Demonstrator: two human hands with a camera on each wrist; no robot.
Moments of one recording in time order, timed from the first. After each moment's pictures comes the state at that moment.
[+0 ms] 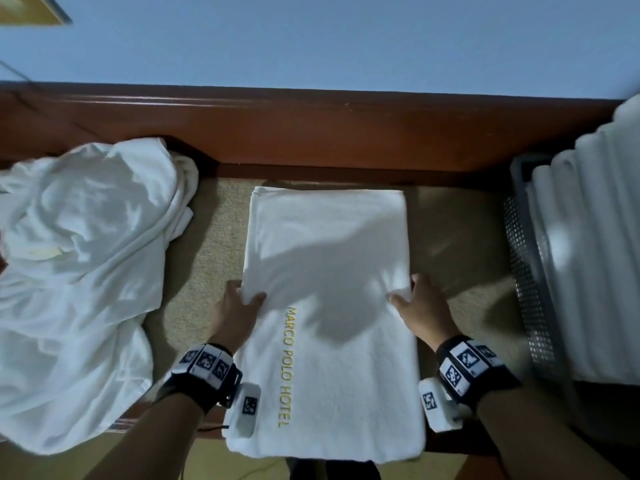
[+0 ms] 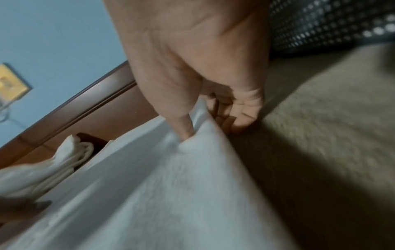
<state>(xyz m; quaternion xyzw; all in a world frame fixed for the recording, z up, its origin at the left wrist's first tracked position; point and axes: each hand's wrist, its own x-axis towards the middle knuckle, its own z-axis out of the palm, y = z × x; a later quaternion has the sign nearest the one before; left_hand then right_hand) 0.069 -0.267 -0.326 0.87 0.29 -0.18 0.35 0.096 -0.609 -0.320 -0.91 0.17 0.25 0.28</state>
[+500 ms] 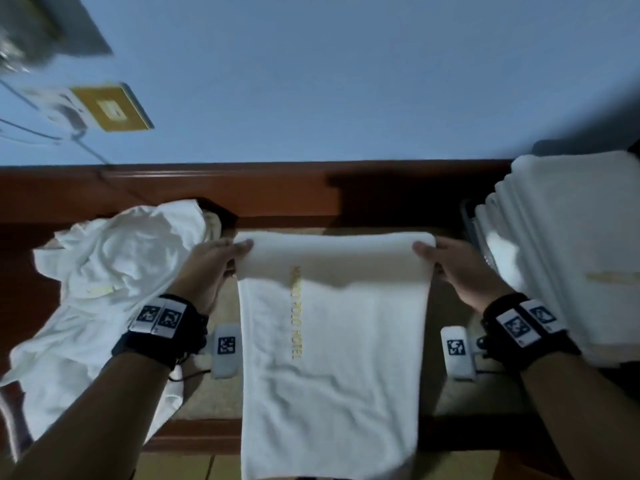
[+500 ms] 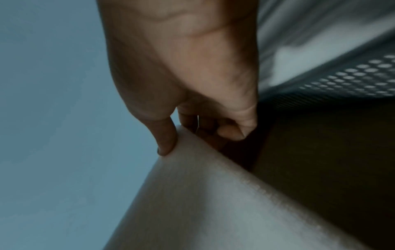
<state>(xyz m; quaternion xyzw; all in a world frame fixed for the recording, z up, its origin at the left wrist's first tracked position) 0.117 -0.233 -0.126 0.72 0.21 -0.11 0.66 0.116 -0.639 -0.134 -0.78 0.15 0.14 0.59</state>
